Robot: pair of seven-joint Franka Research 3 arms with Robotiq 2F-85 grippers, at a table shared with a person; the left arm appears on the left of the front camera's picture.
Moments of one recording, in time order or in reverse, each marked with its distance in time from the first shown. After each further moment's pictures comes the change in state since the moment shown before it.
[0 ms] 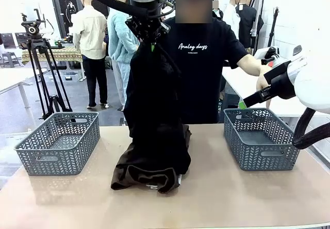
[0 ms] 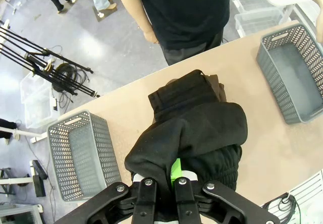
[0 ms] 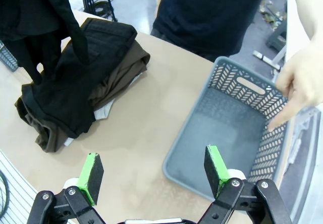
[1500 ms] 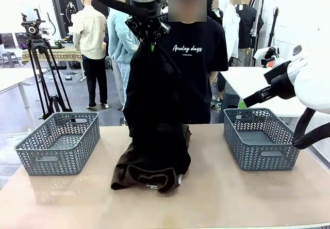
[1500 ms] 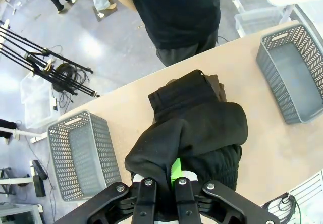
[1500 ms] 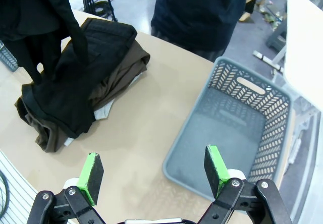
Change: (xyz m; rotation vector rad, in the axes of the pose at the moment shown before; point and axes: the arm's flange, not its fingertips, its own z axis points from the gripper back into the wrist) left arm 0.000 0.000 0.000 0.000 0.000 0.000; right arm 0.000 0.000 0.000 0.000 0.000 0.000
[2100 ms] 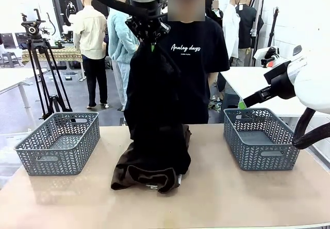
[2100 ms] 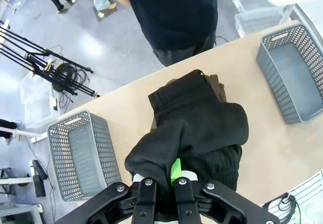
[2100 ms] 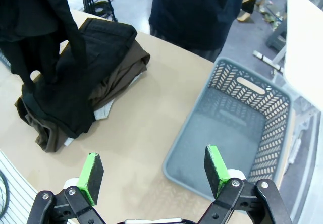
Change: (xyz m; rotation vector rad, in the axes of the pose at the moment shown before) left arm 0.000 0.000 0.000 0.000 0.000 0.000; right arm 0.000 0.000 0.000 0.000 0.000 0.000
